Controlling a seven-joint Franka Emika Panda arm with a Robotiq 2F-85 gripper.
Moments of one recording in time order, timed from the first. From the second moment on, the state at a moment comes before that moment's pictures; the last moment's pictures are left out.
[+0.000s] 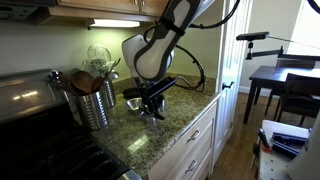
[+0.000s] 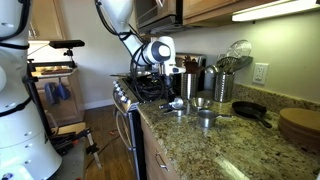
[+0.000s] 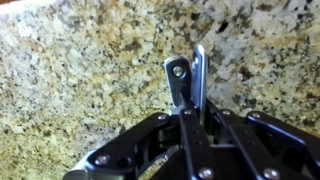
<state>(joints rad) 0.15 0.35 -0.02 -2.11 -0.27 2.36 0.57</state>
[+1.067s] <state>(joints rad) 0.17 0.40 -0.03 -2.04 -0.36 2.31 0.53</state>
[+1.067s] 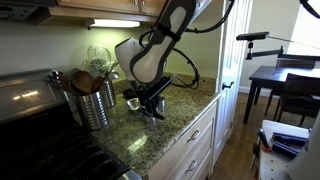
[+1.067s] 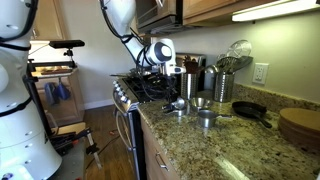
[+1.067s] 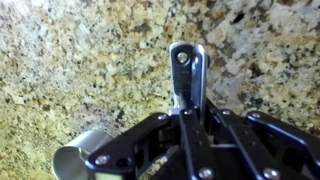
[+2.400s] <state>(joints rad) 0.17 0.42 -0.06 -2.01 -0.39 2.26 0.47</state>
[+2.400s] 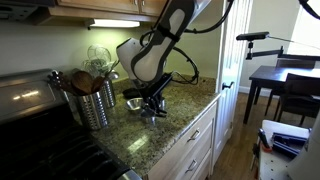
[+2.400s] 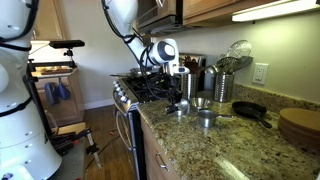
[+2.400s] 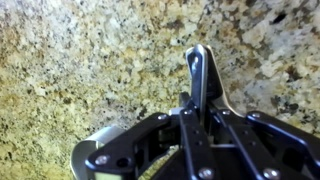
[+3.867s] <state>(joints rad) 0.18 0.42 -0.08 -2.00 -0.40 2.26 0.46</state>
